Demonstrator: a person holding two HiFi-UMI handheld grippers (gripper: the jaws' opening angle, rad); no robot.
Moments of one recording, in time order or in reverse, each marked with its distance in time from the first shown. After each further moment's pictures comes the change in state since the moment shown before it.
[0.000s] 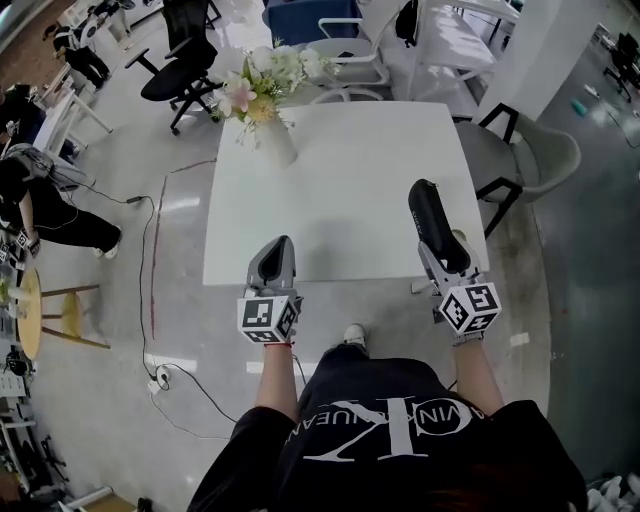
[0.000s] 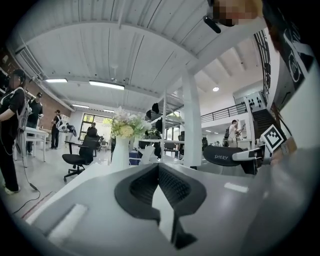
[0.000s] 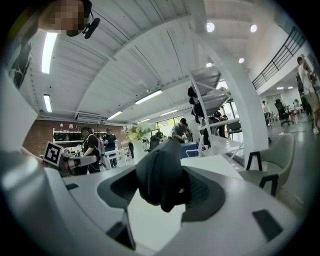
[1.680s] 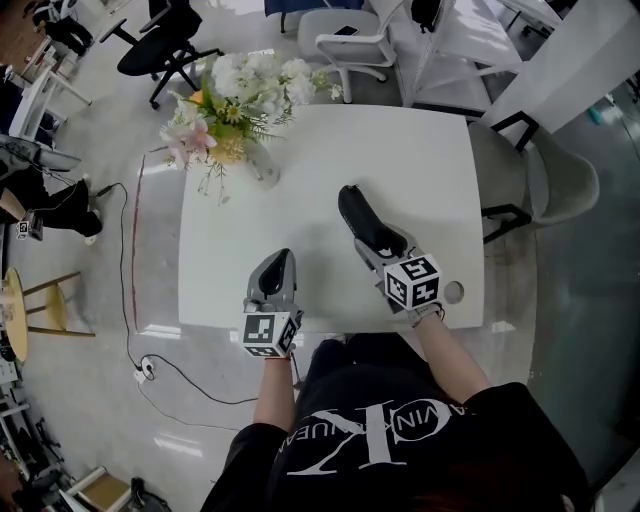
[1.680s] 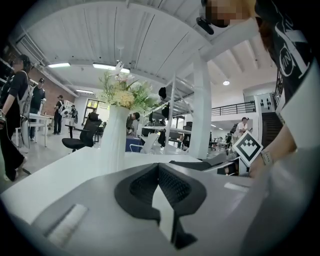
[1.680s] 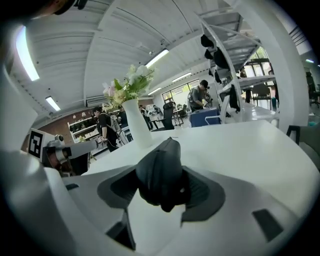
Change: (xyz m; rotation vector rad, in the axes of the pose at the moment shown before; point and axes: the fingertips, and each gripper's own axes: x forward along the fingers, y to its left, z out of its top) left arm 0.124 0.022 -0.055 -0.087 0.144 0.042; right arm 0.217 -0.004 -0.088 0.046 0.393 0.239
